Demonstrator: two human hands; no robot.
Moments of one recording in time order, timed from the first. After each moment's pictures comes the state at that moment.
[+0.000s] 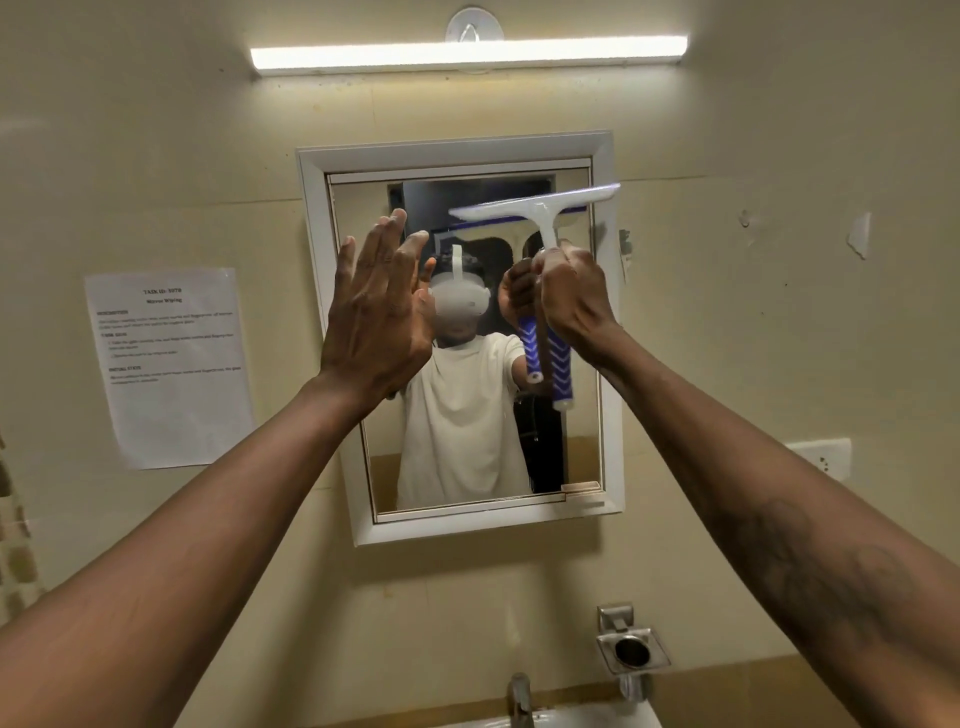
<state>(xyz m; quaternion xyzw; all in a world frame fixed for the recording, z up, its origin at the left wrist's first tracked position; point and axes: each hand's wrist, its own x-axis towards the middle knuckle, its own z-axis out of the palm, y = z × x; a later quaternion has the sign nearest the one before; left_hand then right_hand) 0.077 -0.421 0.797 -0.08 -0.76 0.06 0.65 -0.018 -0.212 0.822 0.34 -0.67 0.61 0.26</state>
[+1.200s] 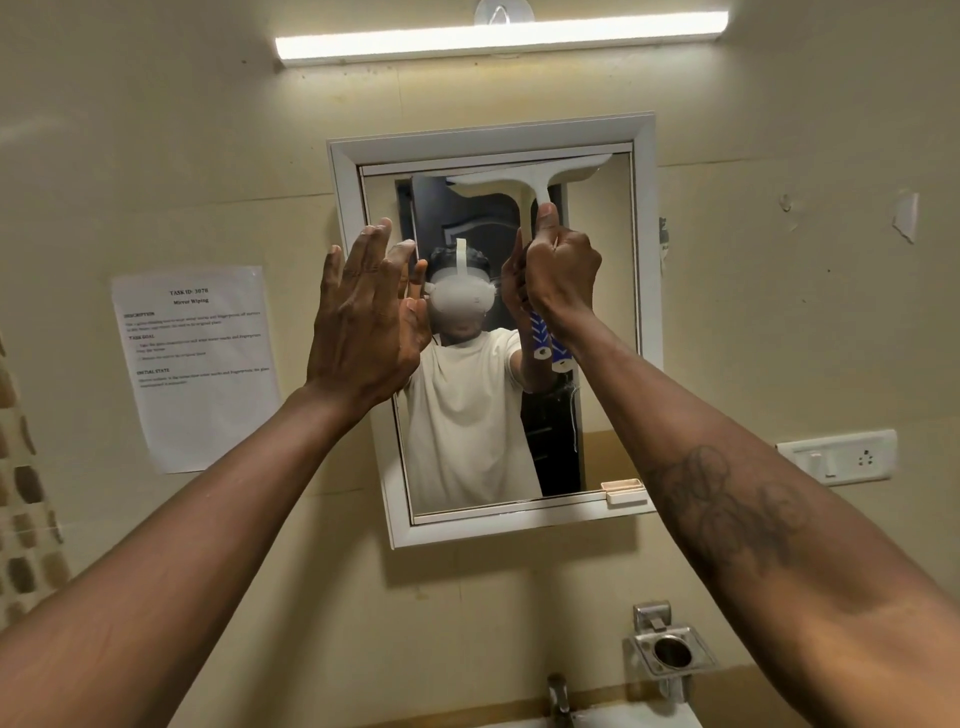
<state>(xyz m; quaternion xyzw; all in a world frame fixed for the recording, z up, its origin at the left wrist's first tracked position) 0.087 -0.481 0.792 -0.07 -0.77 0.08 0.63 -0.040 -0.291 0.837 0.24 -0.62 0.65 0.38</state>
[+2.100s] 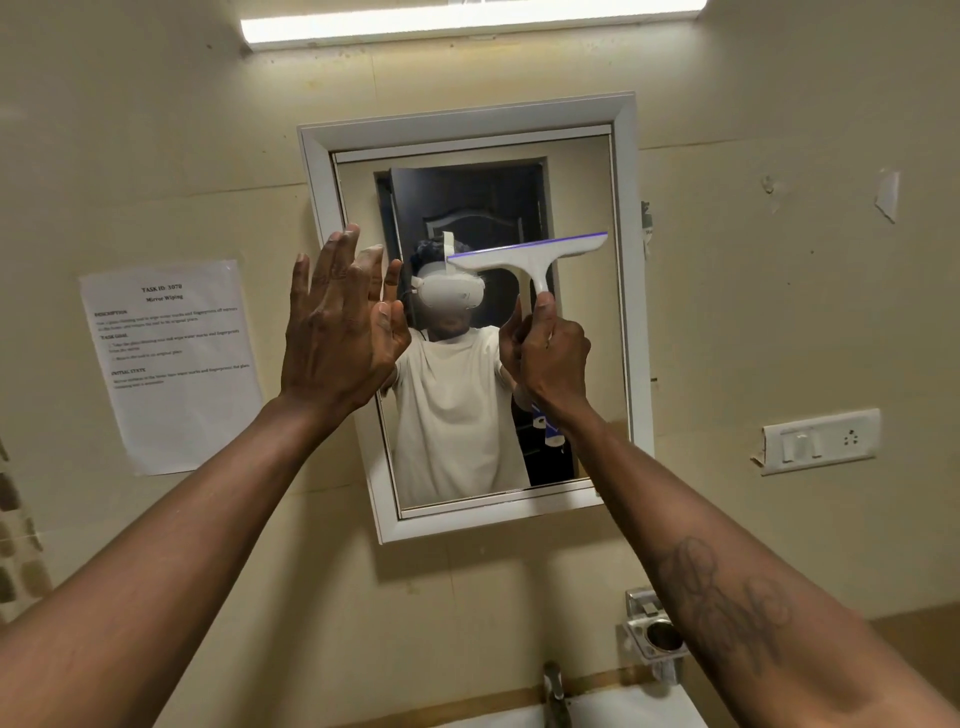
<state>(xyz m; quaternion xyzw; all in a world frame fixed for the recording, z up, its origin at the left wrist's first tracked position) 0.085 -0.489 0.778 -0.05 -0.78 0.07 0.62 -0.057 -0.291 0.724 0.24 -0.63 0.61 0.42</state>
